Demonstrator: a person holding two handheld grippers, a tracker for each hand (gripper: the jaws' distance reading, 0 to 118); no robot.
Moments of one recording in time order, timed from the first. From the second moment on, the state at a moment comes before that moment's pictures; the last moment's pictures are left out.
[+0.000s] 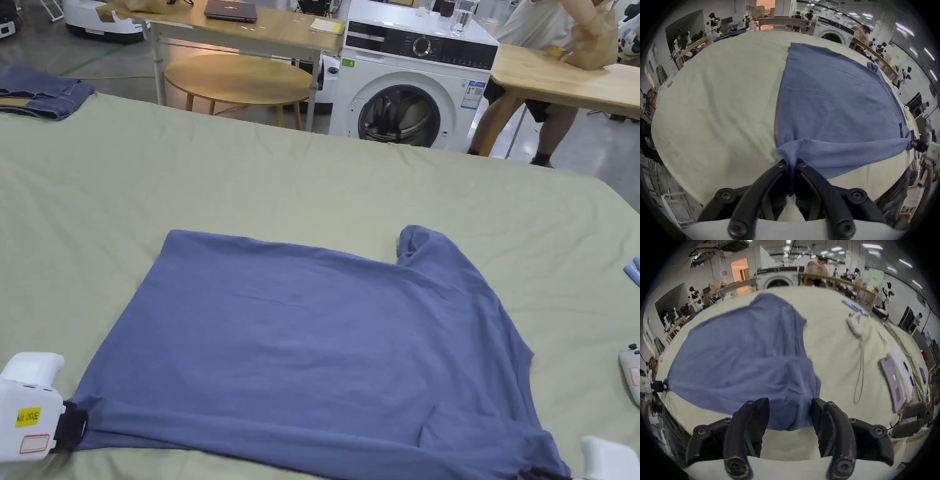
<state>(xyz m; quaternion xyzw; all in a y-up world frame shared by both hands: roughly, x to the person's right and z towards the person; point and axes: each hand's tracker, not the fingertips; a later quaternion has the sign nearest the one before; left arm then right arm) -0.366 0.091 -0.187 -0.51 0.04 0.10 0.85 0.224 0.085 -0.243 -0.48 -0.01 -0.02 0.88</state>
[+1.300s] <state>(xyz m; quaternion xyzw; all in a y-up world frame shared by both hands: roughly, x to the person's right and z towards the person) -0.405 0.143 -0.372 -0.42 0.00 0.14 0.90 0.184 0.146 -0.433 -0.39 0.01 -0.02 0.92</state>
